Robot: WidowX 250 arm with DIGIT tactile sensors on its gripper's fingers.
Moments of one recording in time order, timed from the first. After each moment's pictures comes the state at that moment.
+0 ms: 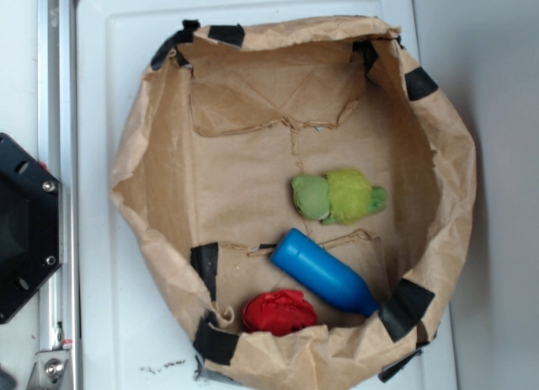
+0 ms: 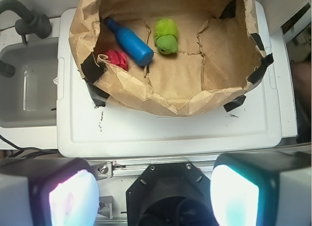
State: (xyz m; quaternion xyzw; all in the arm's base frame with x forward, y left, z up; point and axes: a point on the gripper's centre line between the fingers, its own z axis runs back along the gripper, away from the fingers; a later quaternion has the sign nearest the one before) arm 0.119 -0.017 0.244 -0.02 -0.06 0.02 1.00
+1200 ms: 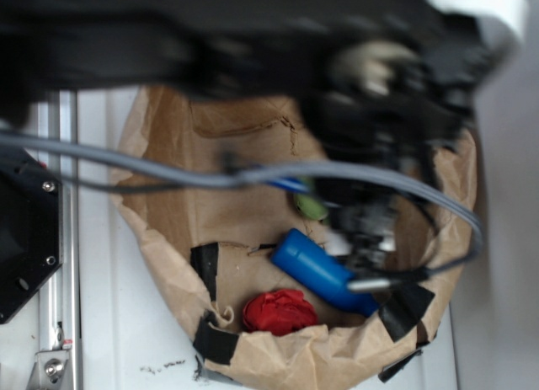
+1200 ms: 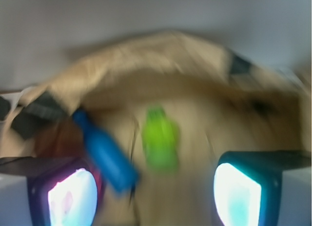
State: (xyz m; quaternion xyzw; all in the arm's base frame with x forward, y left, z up) arm 0.313 0.011 0.142 -0.03 -0.10 -0.02 0.99
